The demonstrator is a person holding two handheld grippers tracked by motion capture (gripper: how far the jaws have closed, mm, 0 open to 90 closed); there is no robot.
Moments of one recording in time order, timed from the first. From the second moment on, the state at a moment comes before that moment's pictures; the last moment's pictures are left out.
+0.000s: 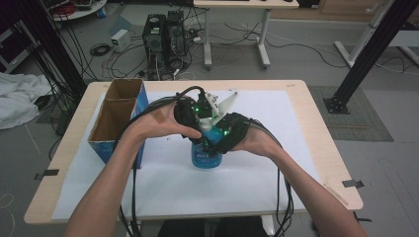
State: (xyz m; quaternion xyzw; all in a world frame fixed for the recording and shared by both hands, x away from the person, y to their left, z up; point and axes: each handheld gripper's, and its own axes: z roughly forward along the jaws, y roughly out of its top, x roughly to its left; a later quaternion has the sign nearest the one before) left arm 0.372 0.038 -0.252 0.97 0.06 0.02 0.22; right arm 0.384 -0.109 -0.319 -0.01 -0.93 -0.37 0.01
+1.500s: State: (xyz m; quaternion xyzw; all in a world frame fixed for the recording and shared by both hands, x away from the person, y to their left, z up) left arm 0.372 0.048 -0.247 0.97 0.08 0.03 0.21; right arm 0.382 -0.113 -0.315 -0.02 -0.93 -0.37 0.01
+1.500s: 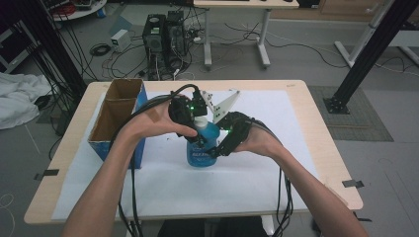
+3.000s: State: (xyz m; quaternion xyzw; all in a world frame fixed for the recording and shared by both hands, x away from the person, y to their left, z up) left arm 0.397 0.130 -0.102 0.93 0.32 0.09 0.13; right arm 0.401 -0.246 -0.301 -0.19 -0.96 -0.18 -0.12
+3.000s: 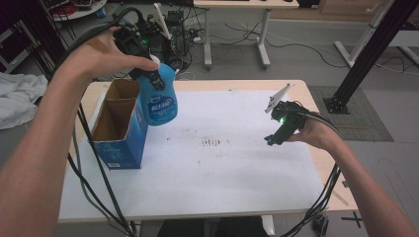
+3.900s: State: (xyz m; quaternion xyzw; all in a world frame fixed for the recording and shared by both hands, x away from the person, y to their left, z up) left arm 0.400 0.224 -0.091 0.87 0.46 0.11 0.11; right arm 0.414 -0.283 -0.319 -0.23 -0.96 -0.14 -0.12
